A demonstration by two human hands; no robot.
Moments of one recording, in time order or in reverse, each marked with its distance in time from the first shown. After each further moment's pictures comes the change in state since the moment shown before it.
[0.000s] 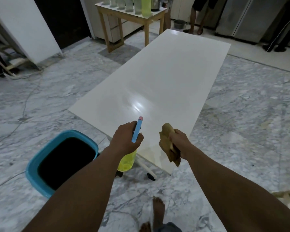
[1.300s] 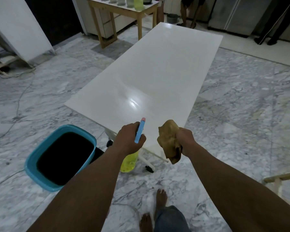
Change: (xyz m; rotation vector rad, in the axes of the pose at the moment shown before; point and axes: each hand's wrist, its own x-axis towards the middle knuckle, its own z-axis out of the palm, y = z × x) left_hand -0.040 0.009 0.021 -0.009 -0.093 0.020; right_hand -0.028 0.037 -0.014 0.142 0.185 0.086
